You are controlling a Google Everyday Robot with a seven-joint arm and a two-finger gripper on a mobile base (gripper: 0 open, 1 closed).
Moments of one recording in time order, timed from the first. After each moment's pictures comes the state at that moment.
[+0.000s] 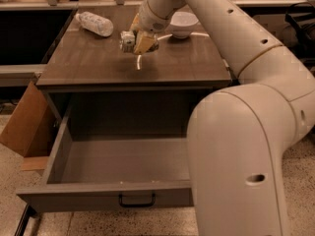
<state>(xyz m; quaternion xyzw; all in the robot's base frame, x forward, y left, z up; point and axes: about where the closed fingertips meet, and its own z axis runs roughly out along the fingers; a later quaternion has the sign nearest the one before) 0.768 0.047 0.888 -0.76 0.58 0.03 0.31</state>
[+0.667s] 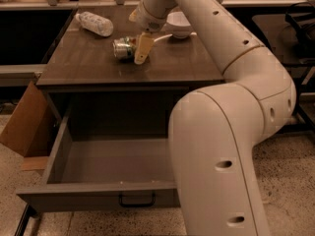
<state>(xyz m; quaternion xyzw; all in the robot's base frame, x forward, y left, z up) 0.786 0.054 0.877 -0.75 0.59 0.03 0.29</state>
